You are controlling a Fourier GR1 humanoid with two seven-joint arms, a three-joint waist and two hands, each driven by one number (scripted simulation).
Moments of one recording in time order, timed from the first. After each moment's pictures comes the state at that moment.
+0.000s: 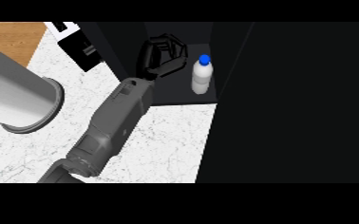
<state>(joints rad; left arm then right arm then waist) -1.00 0.00 -0.11 -0.36 0.38 0.16 -0.69 0.19 -0.46 0.75 -2.48 0.04 -0.46 0.12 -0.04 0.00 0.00</state>
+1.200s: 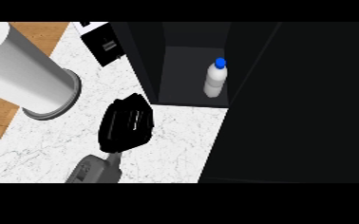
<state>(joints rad) -0.18 0.12 -0.35 -1.37 0.52 0.05 -0.45 0.11 -0.56 0.80 -2.49 0.04 -0.40 0.20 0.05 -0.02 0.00</state>
